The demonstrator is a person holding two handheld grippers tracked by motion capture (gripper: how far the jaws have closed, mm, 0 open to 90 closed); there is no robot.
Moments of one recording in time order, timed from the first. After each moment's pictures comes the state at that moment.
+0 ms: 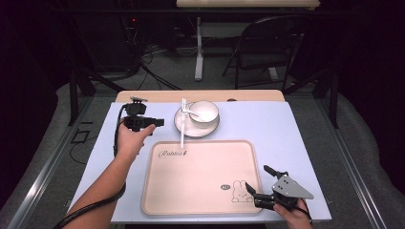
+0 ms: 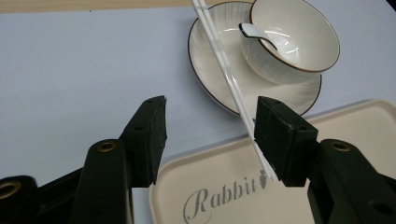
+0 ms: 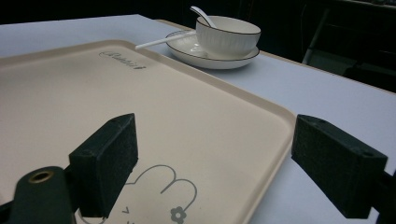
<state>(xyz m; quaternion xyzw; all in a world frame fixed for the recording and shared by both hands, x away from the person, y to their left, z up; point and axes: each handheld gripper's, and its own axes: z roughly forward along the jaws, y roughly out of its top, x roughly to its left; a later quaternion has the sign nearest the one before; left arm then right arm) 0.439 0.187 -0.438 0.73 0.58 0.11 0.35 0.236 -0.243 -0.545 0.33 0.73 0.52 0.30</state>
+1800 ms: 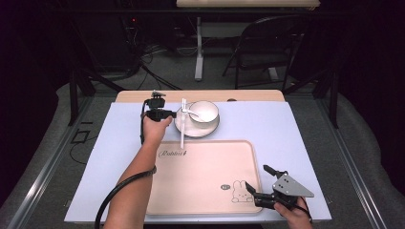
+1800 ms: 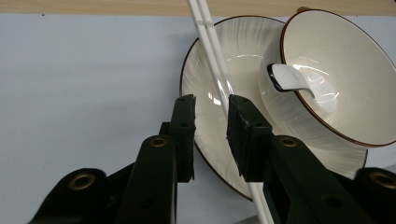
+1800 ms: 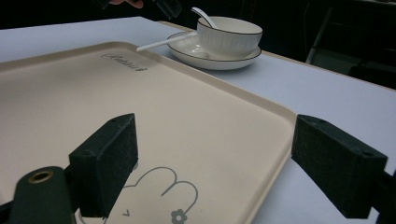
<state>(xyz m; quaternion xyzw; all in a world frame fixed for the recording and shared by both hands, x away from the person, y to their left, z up) 0.508 0.142 -0.492 0.71 0.60 0.10 0.35 0.239 -0.244 -0.546 0.33 0.73 0.52 0.30</state>
